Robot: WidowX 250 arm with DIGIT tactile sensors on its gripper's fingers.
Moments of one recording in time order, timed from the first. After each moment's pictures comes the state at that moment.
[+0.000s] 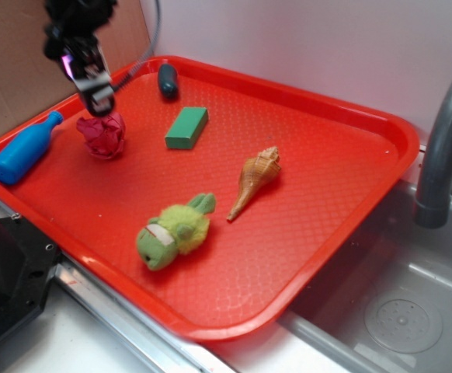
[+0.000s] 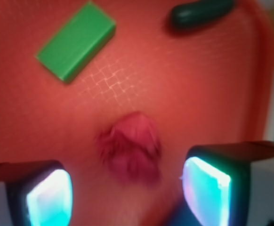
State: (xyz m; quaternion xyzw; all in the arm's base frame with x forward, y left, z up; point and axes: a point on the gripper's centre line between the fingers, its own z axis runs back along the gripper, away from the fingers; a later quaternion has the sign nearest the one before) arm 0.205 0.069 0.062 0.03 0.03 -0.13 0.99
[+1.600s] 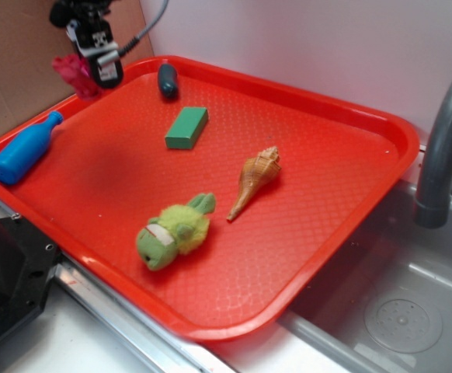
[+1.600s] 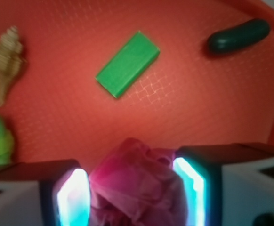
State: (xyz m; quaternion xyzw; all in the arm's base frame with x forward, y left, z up) arm 0.210 0.033 0.130 -0.04 0.01 -0.14 0.99
